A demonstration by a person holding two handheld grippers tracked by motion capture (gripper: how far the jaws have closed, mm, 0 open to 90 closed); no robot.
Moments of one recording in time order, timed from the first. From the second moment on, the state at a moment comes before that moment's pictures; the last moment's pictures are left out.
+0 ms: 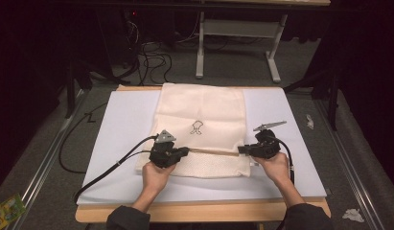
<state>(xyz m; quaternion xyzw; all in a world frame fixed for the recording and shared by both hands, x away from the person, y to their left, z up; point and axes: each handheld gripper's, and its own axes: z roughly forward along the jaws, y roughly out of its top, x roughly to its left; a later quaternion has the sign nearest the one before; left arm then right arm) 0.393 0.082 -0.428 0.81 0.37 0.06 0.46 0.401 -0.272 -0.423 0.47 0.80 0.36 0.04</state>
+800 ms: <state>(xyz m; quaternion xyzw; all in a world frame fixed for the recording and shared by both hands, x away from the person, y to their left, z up) 0.389 0.125 -0.417 0.79 0.40 0.08 0.46 0.401 -0.268 -0.423 0.48 0.81 0.34 0.06</state>
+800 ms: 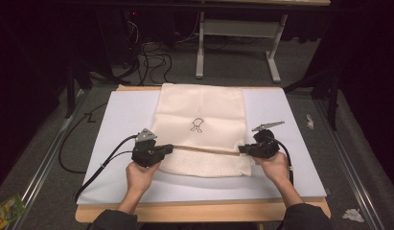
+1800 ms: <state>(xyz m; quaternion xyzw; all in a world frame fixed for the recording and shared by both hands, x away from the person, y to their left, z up) 0.387 0.141 -0.414 0.77 0.42 0.09 0.47 0.402 -0.273 -0.422 0.49 0.79 0.35 0.10</state>
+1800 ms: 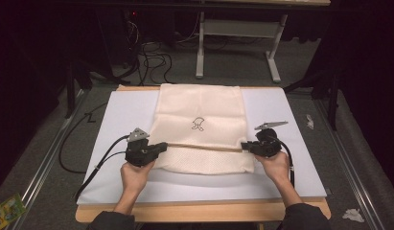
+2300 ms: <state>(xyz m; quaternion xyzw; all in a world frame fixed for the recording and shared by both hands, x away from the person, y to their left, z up) 0.377 0.151 -0.409 0.77 0.42 0.10 0.48 0.401 -0.272 -0.421 0.49 0.79 0.34 0.12</state>
